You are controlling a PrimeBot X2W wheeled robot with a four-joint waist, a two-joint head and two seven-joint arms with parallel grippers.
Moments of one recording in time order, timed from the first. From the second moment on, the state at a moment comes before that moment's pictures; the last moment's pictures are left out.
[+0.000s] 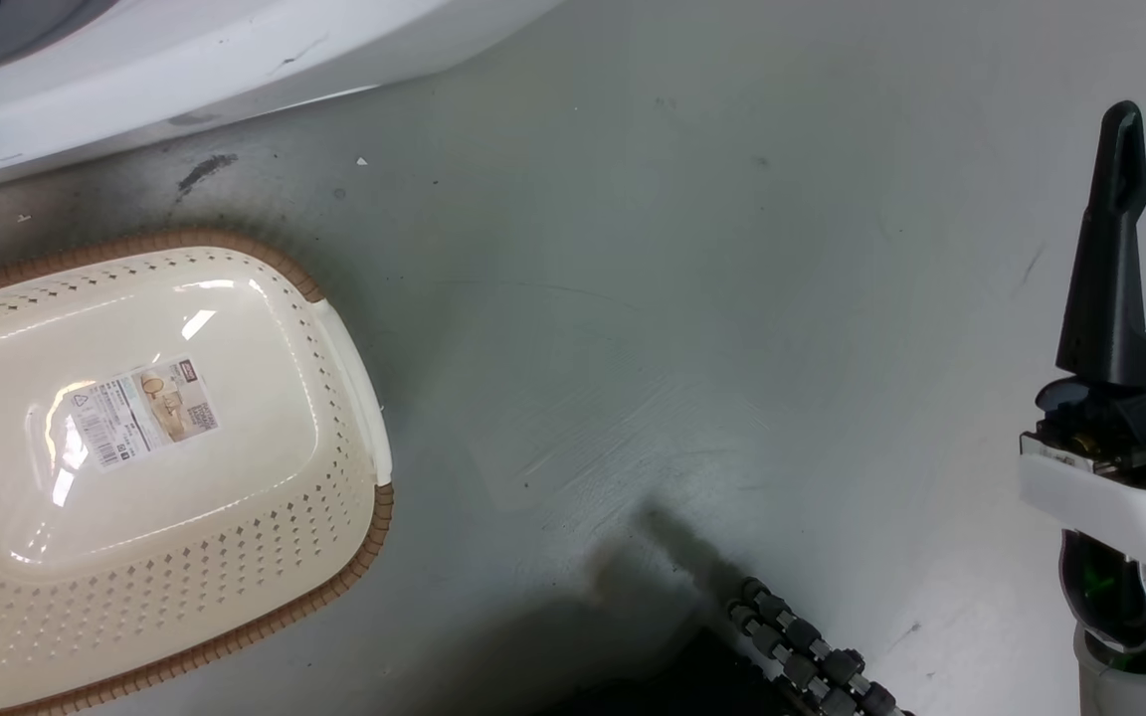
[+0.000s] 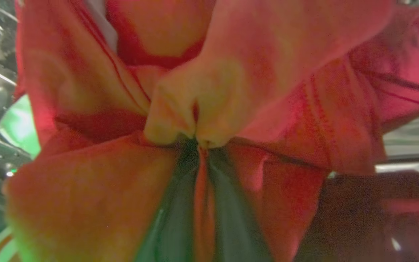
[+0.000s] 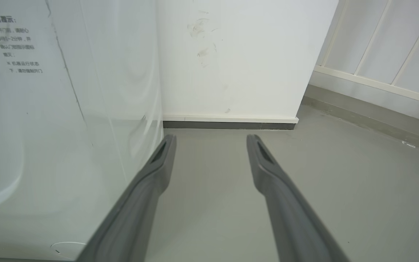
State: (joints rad) left arm -1.68 0.61 -0.50 0.90 -0.35 -0.12 0.92; right arm -0.29 -0.05 0.01 -0.36 0.22 0.13 -0.26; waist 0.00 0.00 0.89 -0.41
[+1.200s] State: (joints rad) left arm -1.25 0.55 -0.48 0.99 -0.45 -0.08 -0.06; right arm -0.22 -0.05 0.04 -0.33 0.13 0.13 -0.26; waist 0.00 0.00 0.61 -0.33
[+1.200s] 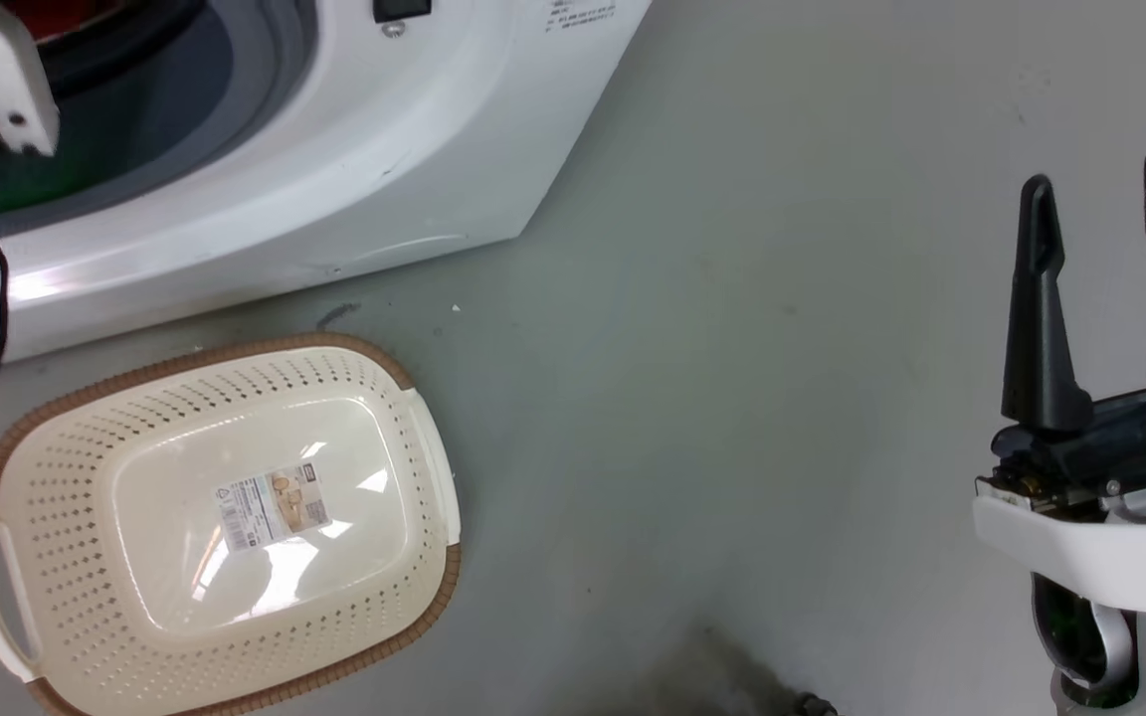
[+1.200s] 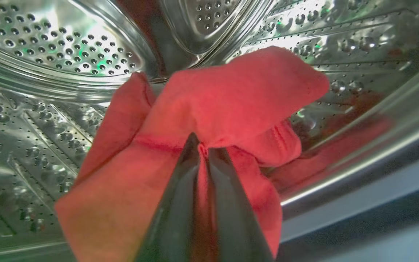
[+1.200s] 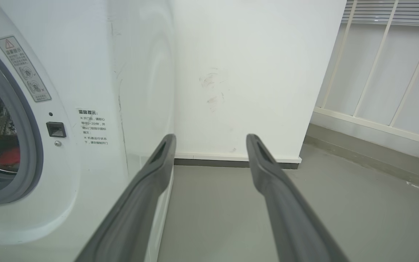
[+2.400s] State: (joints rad) left arm -0.37 0.55 -0.50 0.36 -0.55 0.15 -0.18; right arm 0.06 -0.05 0.06 -0.23 -0.01 0.13 -0.26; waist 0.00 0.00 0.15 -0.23
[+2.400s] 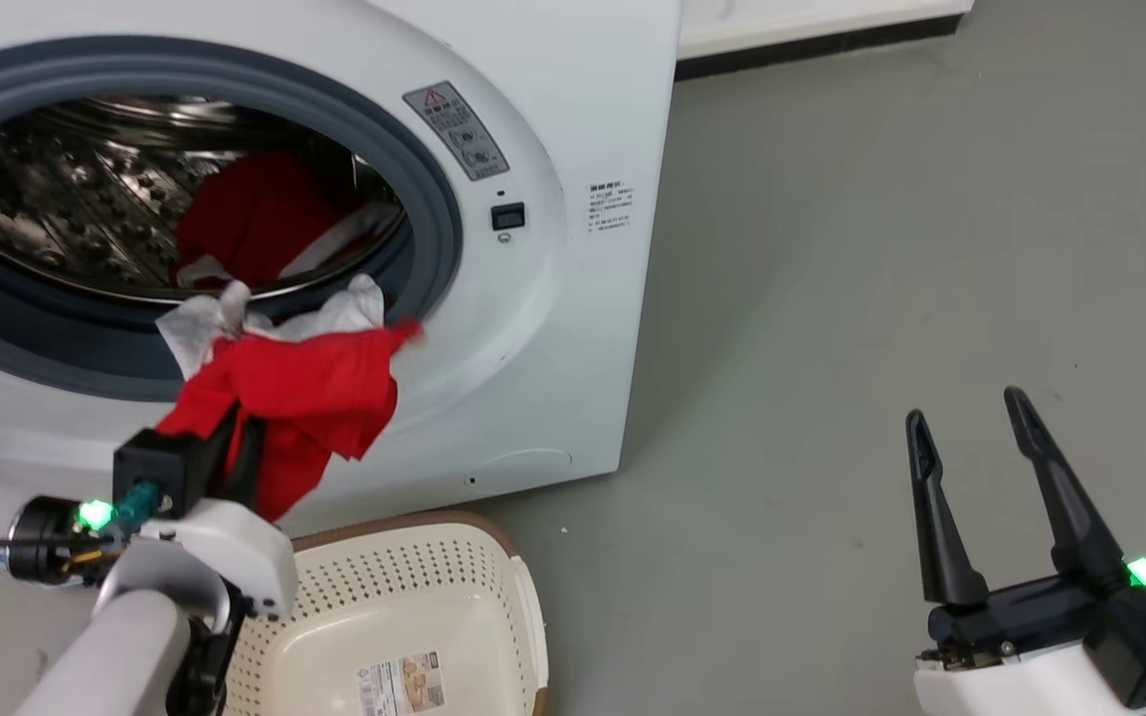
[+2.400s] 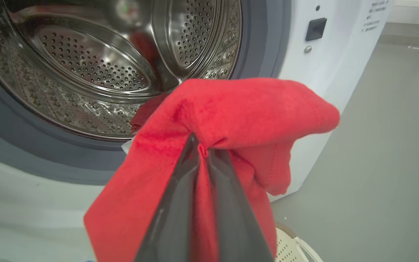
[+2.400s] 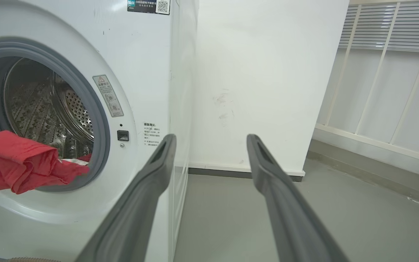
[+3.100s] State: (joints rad) left arm -0.08 0.52 -0.59 0.31 -0.62 0.17 -0.13; right arm 0.13 -0.05 0.08 -0.22 -0.04 0.13 -0.26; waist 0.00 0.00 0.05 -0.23
